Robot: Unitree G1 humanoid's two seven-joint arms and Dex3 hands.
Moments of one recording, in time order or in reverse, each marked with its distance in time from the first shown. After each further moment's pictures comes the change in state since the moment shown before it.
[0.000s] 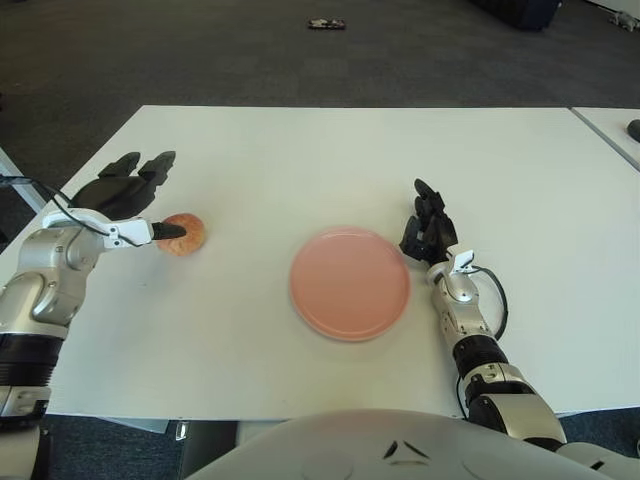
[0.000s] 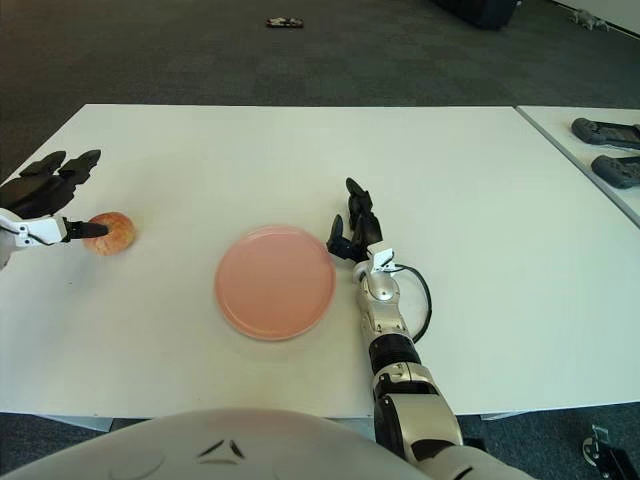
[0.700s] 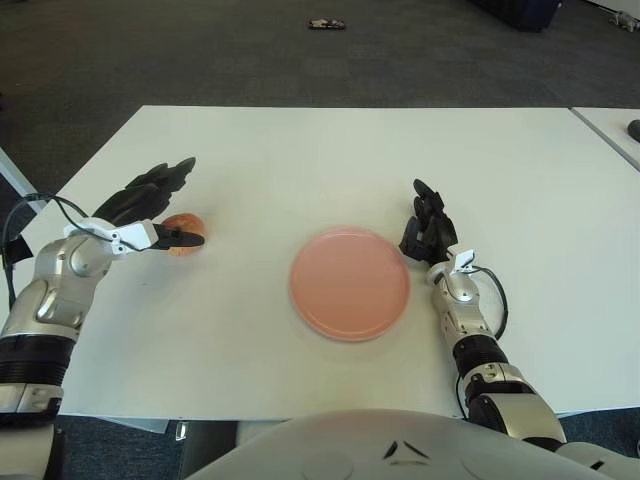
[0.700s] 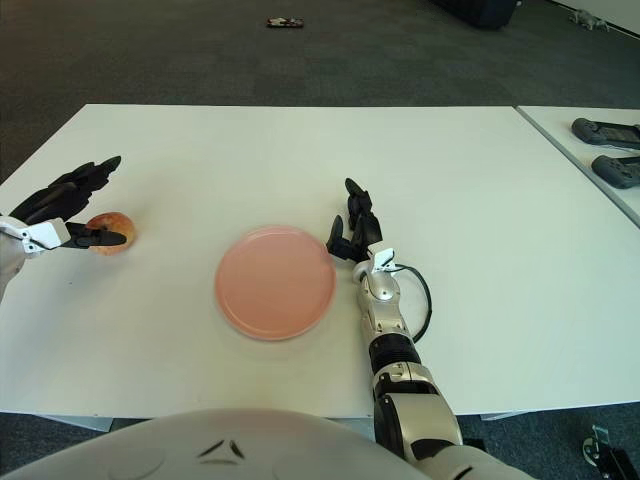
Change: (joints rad) left arm -0.013 -0.058 -0.008 0.118 -0.215 -0.138 0.013; right arm -0.005 -0.002 -0.017 0.006 0.004 0.001 0.022
